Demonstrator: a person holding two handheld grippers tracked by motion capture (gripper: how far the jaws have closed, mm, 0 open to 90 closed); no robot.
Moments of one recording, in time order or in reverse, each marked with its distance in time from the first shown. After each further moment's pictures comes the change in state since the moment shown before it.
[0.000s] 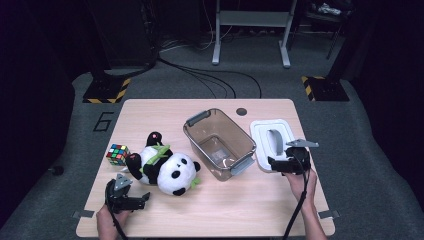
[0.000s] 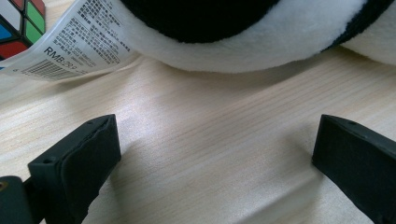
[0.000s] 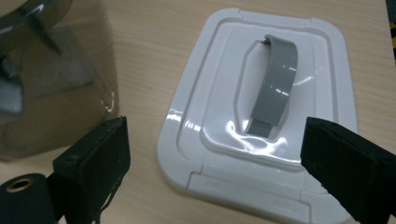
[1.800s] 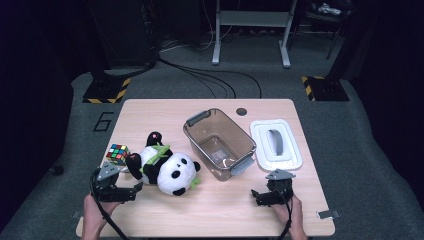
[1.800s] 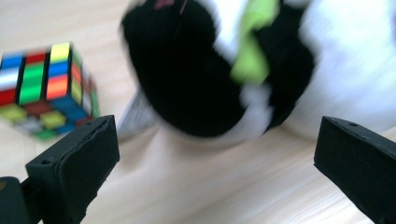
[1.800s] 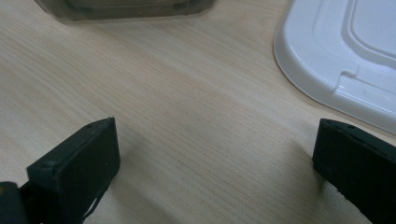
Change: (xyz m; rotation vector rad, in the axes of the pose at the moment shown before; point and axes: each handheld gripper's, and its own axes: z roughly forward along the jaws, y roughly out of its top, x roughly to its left) left arm 0.000 0.059 -0.063 -0.069 -0.031 0.005; right arm 0.051 -0.080 0.025 0.073 0.139 -0.166
